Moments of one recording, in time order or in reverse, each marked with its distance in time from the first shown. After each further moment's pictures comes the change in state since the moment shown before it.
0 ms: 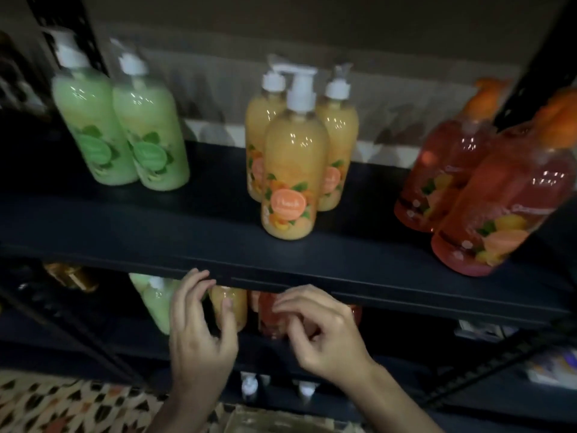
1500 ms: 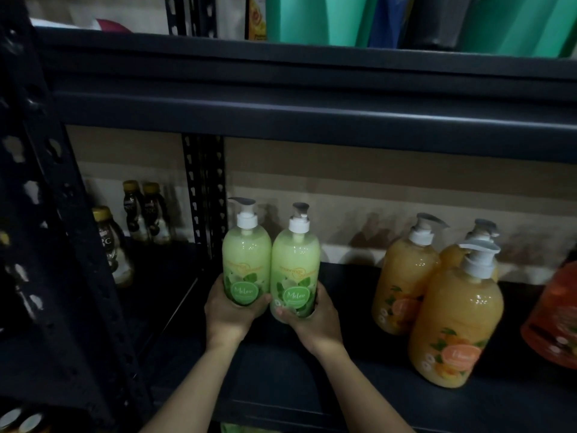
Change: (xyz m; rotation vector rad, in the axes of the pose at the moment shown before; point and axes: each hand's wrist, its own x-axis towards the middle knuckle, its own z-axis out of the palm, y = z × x) left_hand 0.290 -0.168 -0.068 -0.361 -0.078 -0.399; right_hand 0.261 -0.034 0.202 0.164 0.210 0.605
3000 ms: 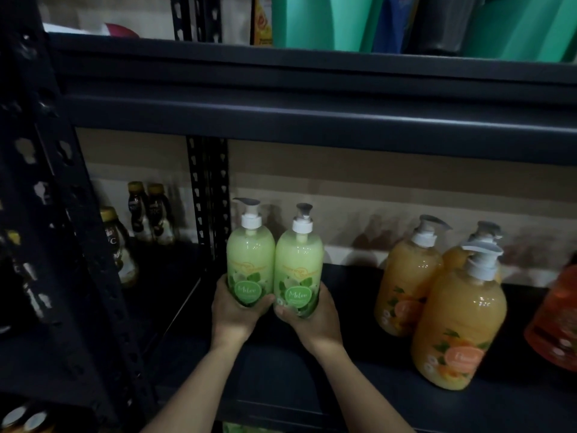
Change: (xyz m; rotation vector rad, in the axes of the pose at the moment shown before) left_hand 0.006 -0.009 0.006 -0.028 -0.027 -0.018; right_hand 0.010 0.010 0.008 0.029 0.026 -0.110
